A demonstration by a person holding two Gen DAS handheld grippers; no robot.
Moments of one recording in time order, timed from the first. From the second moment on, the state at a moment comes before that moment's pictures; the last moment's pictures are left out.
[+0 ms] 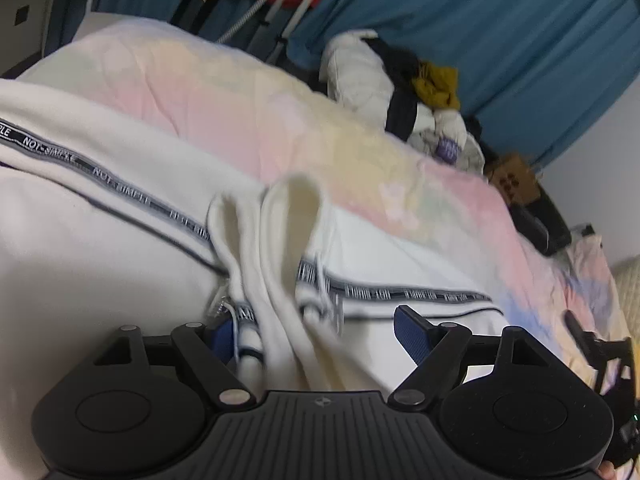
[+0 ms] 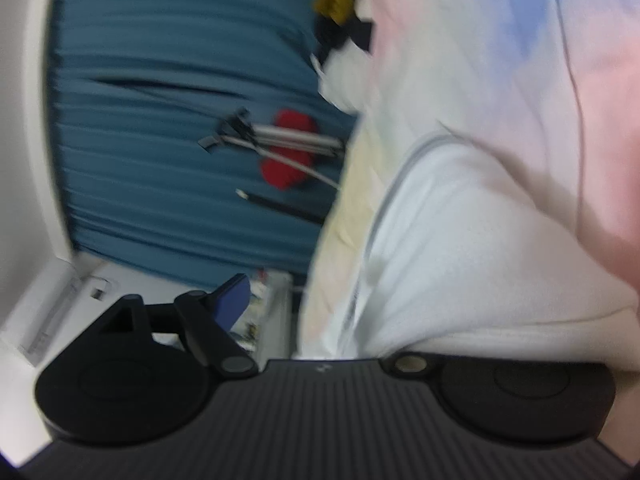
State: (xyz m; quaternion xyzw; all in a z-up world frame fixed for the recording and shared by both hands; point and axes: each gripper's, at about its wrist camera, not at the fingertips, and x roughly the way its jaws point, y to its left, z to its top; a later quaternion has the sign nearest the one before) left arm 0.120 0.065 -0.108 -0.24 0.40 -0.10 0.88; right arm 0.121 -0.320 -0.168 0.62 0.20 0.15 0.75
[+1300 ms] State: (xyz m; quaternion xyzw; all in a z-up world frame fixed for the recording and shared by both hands) left arm 0.107 0.032 -0.062 -0.13 0.38 -0.11 0.91; right arm 0.070 -0.343 -0.159 0.58 0.34 0.08 0.74
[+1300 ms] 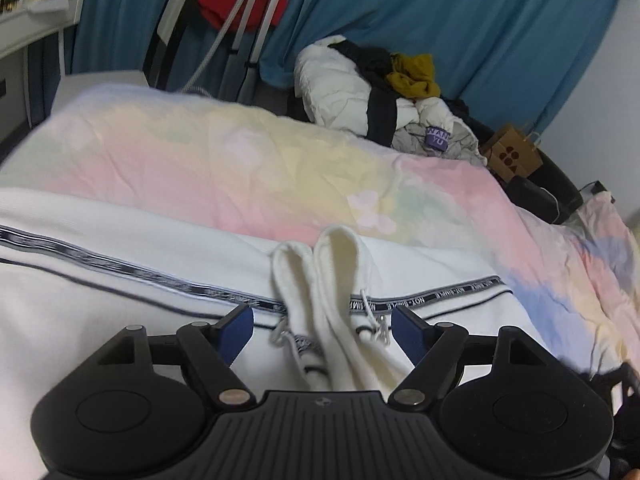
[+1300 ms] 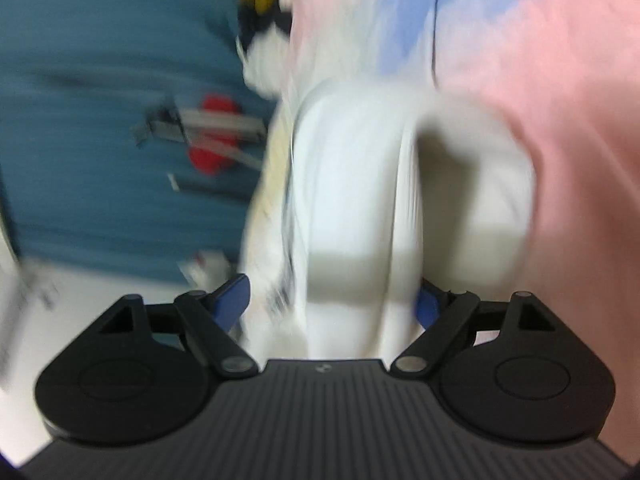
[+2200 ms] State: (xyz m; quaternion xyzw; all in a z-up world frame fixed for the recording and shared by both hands) left arm 0.046 0.060 -0.087 -0.17 0.37 -0.04 0.91; right arm 0.102 -0.194 -0.120 0.13 0.32 0.19 0.92
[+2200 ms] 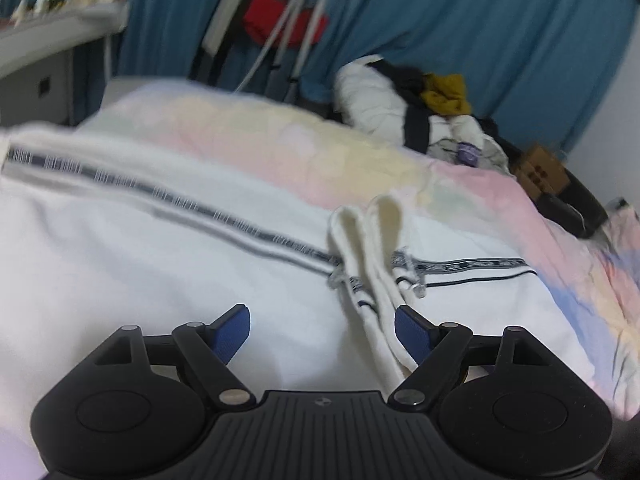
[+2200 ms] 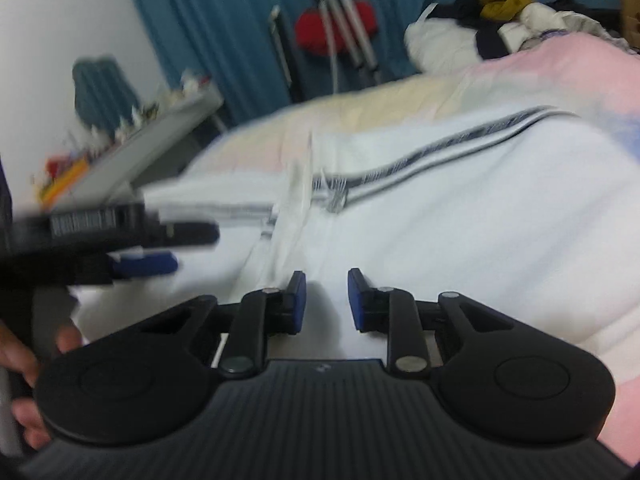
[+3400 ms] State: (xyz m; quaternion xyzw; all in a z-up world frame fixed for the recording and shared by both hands) left arm 0.005 0.250 -0.086 -0.42 0.31 0.23 0.82; right arm 0.092 -0.232 -0.110 0.16 0.32 0.11 0.93
